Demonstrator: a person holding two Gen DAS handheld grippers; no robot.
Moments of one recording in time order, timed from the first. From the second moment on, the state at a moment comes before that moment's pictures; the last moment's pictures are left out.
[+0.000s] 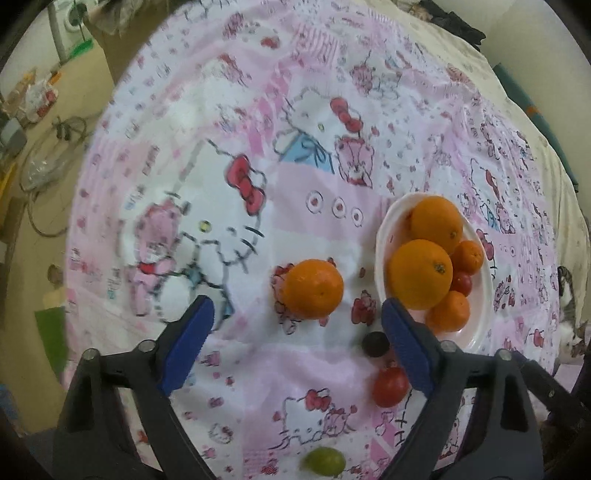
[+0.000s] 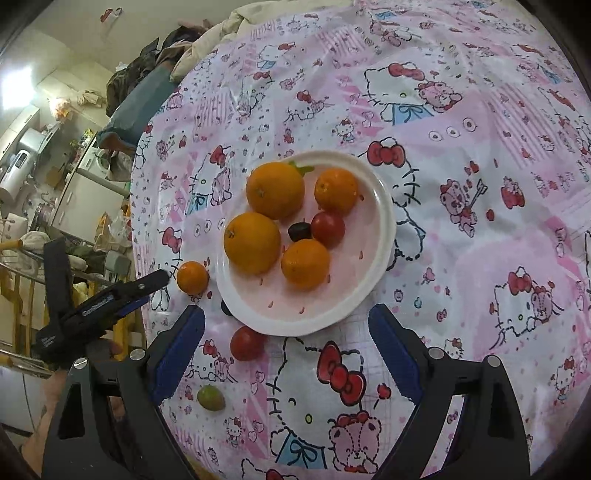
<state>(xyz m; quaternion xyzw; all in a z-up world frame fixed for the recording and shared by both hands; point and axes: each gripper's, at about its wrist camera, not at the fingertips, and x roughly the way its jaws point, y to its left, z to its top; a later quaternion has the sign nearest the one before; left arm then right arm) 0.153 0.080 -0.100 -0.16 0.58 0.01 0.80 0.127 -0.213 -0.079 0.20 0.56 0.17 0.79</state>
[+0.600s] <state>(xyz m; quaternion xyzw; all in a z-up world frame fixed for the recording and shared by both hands) 0.179 0.051 -0.132 -0.12 0.60 0.03 0.79 0.132 -0.229 -0.085 0.22 0.56 0.16 0.78</state>
